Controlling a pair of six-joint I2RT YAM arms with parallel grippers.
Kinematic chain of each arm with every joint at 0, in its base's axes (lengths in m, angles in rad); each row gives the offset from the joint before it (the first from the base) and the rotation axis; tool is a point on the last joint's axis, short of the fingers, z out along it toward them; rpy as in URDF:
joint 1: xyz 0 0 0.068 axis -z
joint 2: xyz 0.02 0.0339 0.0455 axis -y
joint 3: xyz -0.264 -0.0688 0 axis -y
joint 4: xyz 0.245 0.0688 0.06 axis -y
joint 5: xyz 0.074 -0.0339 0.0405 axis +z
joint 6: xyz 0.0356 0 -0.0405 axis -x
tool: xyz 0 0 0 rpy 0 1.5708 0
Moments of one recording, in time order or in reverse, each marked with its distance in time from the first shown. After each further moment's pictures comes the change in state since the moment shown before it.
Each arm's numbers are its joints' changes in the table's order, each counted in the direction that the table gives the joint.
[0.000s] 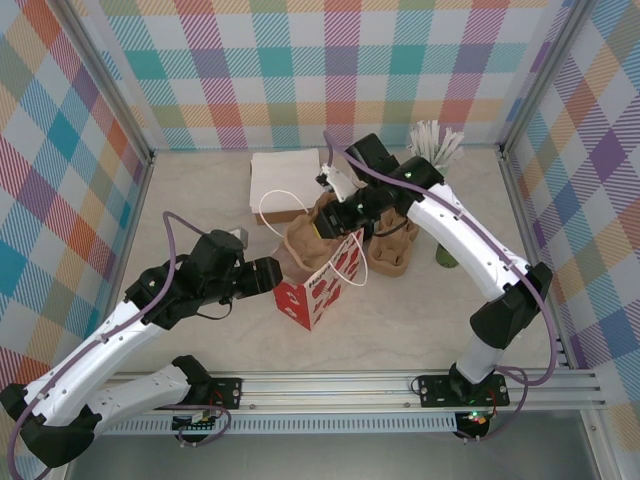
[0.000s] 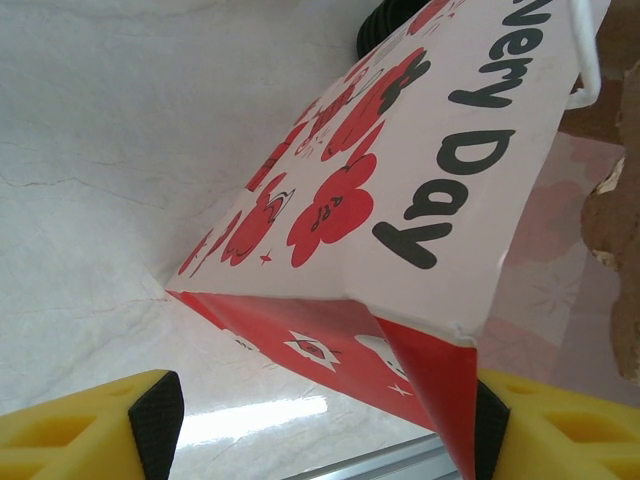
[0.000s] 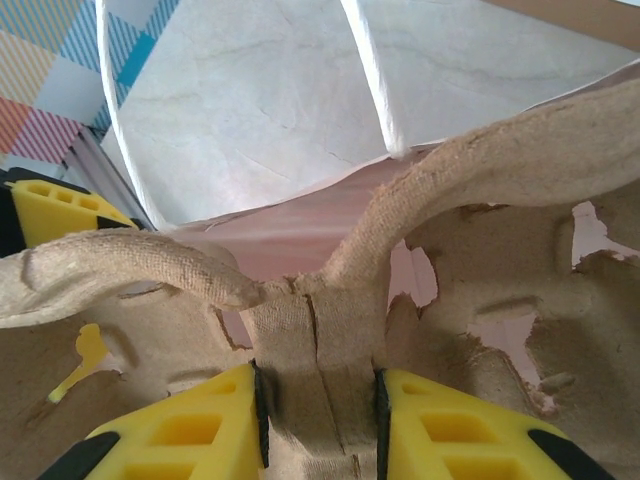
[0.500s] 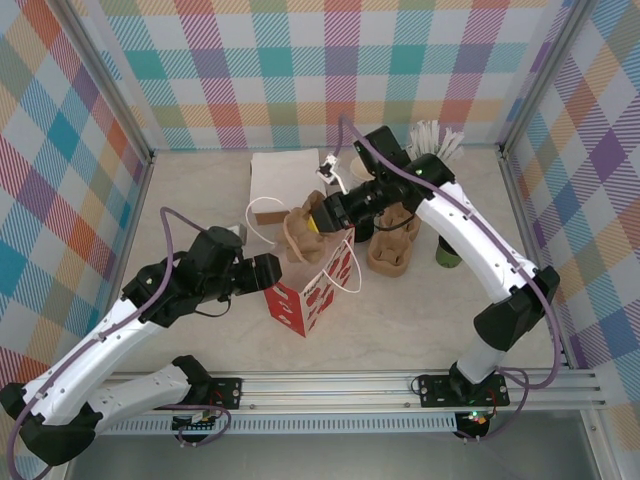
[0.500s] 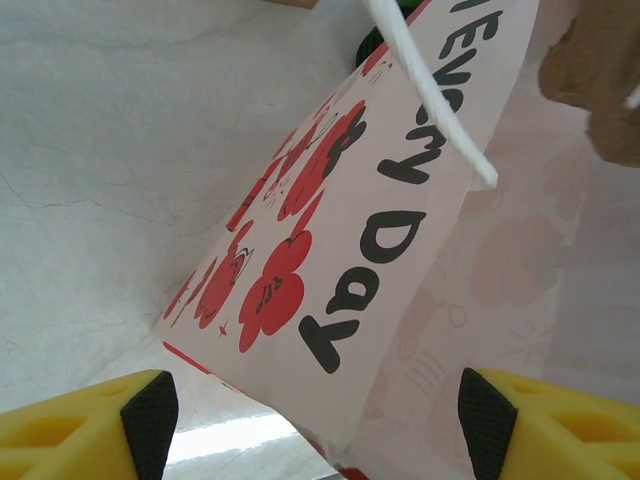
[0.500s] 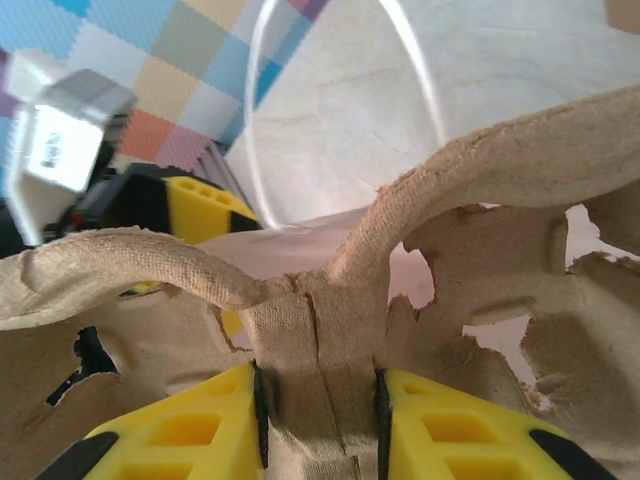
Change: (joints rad) left arm 0.000 -0.011 0.042 -0.023 0.027 -0.025; right arm 0.040 0.019 0.002 0.052 0.246 -0.023
